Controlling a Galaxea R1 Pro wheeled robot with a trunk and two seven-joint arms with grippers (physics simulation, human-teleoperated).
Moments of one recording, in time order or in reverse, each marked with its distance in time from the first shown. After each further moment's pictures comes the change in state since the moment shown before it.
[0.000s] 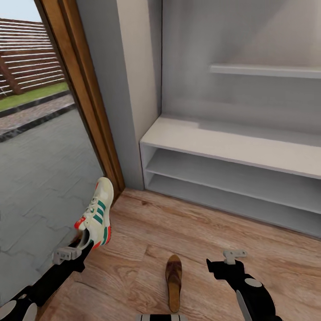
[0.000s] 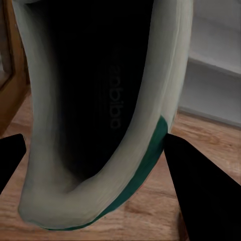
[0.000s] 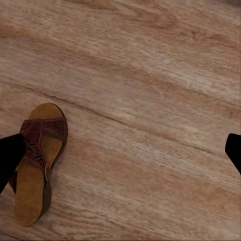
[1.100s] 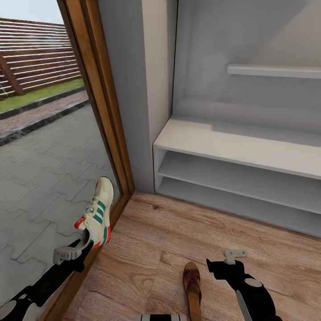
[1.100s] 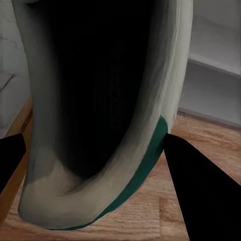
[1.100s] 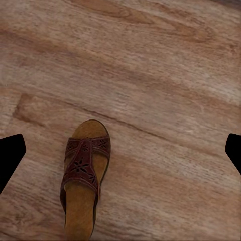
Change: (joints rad) left arm 0.000 -0.001 0.001 0.000 0.001 0.000 0.000; right arm 0.000 0.000 0.000 -0.001 0.000 0.000 0.000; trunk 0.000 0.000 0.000
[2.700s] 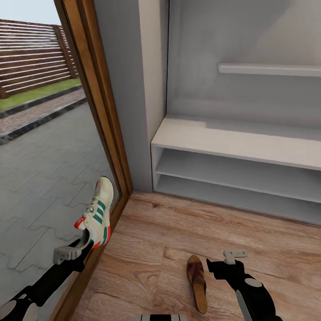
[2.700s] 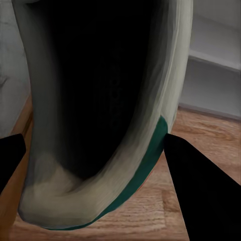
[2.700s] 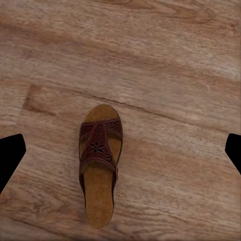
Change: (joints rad) left arm 0.000 0.000 0.000 -0.001 0.000 0.000 0.001; right arm 0.000 0.000 0.000 0.000 0.000 0.000 0.000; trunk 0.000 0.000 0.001
